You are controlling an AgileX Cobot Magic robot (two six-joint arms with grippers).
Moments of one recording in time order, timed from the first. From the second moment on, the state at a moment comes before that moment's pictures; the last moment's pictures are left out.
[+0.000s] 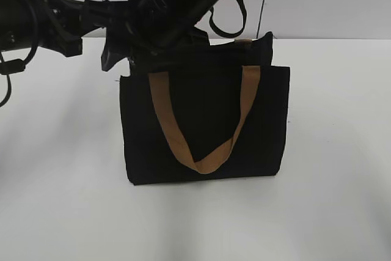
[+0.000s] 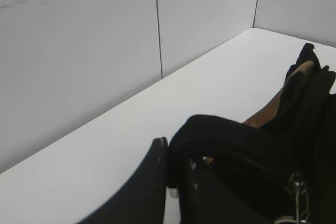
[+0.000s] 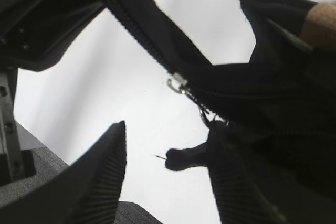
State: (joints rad) left arm -0.17 1.53 -0.79 1.08 -0.73 -0.70; right arm 0.73 1.90 -1.61 0.41 0.75 0.18
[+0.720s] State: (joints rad) left arm -0.17 1.53 -0.79 1.07 -0.76 -0.70; right arm 0.73 1.94 -1.62 0.21 0.66 0.34
